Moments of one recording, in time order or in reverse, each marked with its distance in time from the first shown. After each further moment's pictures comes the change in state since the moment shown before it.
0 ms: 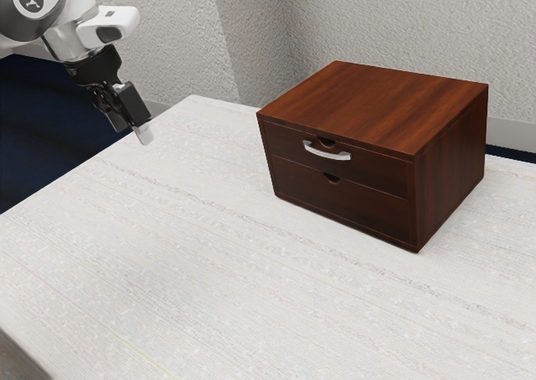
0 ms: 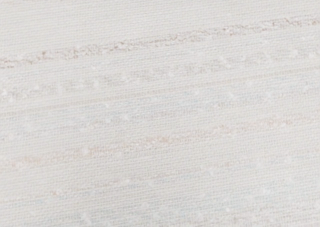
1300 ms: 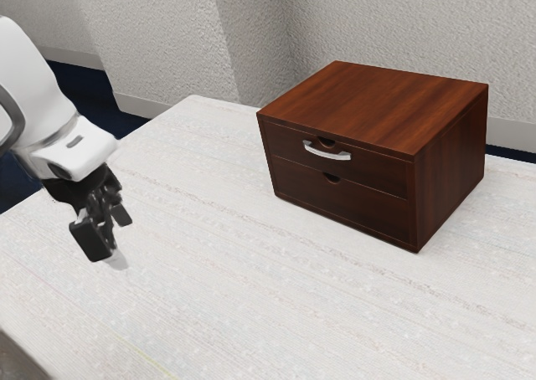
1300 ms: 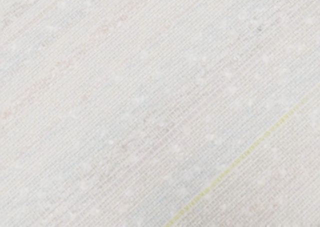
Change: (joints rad) arm -0.089 -0.614 -0.185 -0.815 0.183 0.253 0.317
